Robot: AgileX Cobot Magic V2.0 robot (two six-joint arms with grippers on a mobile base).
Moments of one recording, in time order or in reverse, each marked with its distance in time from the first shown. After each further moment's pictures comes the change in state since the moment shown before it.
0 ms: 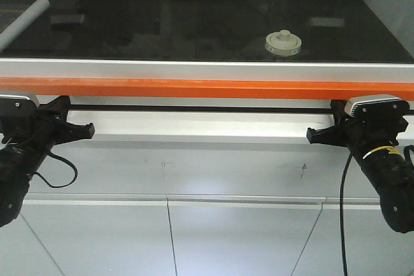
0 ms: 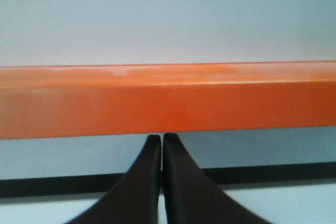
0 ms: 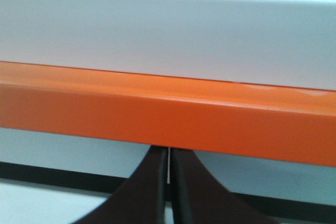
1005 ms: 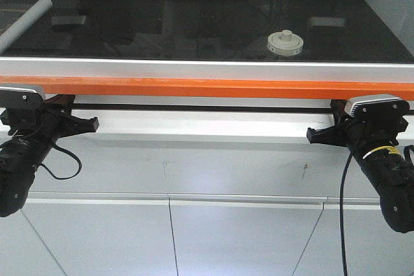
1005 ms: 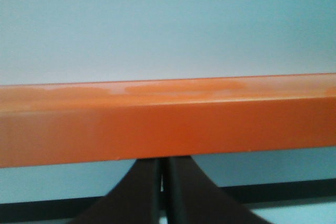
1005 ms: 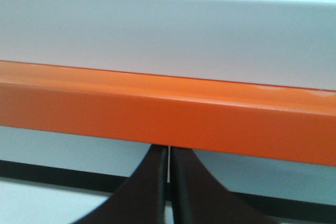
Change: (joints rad) left arm 0.000 0.028 -0.070 0.016 0.030 0.008; right arm 0.000 0.000 0.000 0.000 0.001 0.000
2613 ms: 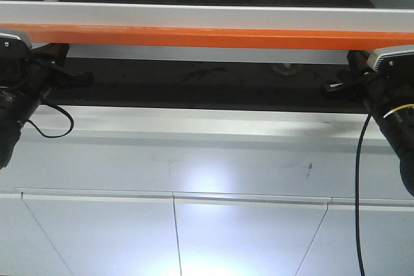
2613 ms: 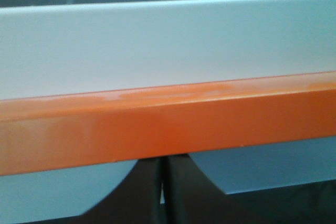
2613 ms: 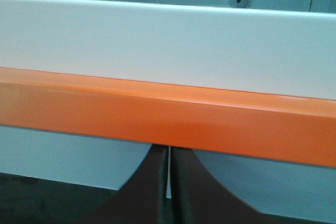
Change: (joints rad) left arm -0.001 -0.197 -0.163 0.074 0.211 -0.004; right arm 0.000 -0.239 -0.116 -0.007 0.181 0.000
